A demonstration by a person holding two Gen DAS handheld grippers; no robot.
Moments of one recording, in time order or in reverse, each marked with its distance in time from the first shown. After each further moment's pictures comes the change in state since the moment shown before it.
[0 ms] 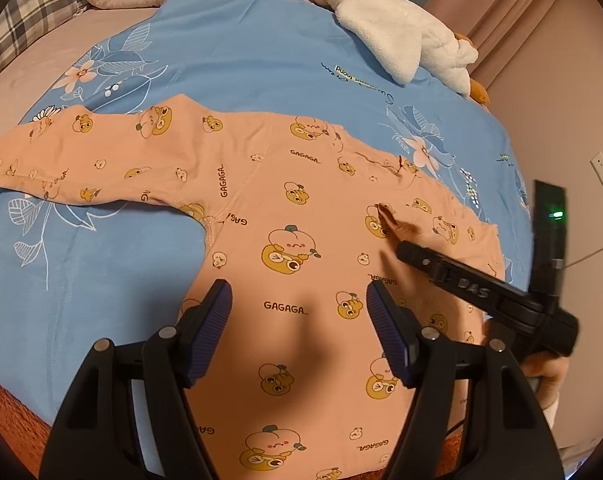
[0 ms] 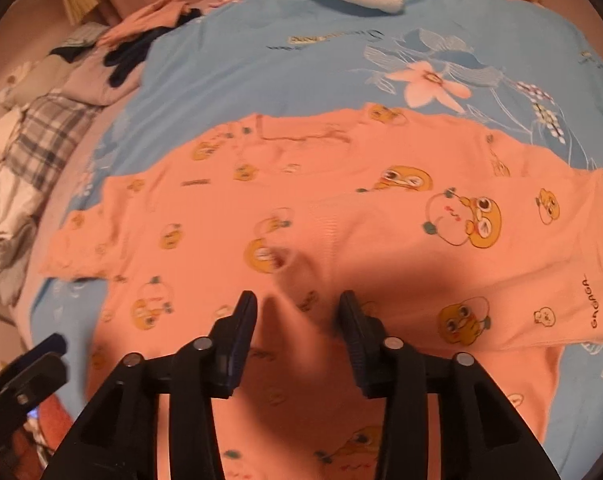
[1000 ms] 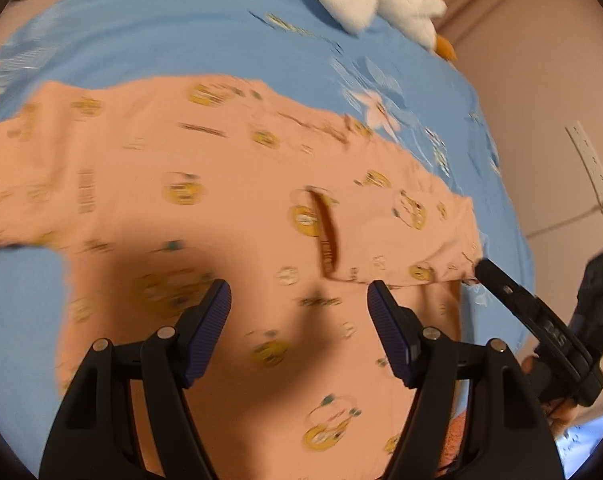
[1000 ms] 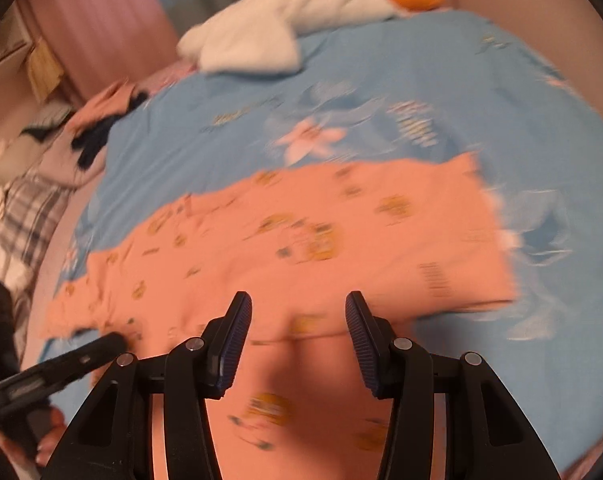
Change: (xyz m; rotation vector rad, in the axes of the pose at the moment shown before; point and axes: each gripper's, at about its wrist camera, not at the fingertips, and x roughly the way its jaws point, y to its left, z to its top) left arm 0.083 -0.050 0.025 0.069 0.187 -0.184; right arm -0.074 -0.092 -0.032 0.245 -0.214 -0.124
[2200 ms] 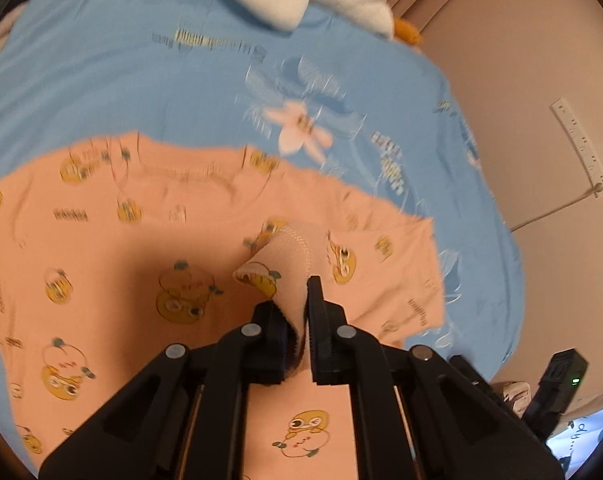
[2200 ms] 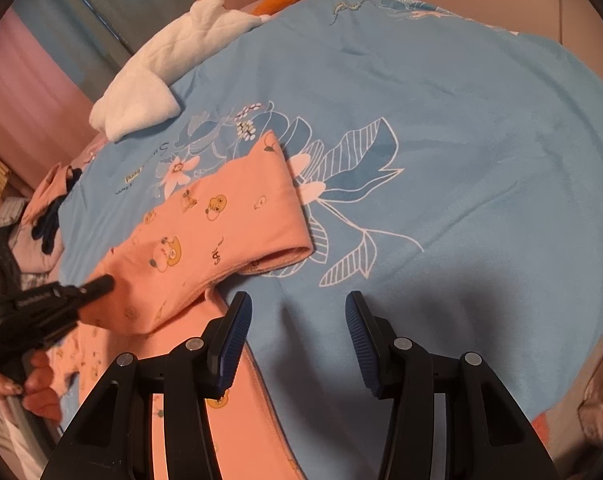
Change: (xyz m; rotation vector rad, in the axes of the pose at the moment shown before) left arm 0.031 -0.089 0.051 0.113 -0.031 -0.010; right arm -0.030 -0.103 -0.036 0.301 -0.028 -0.063
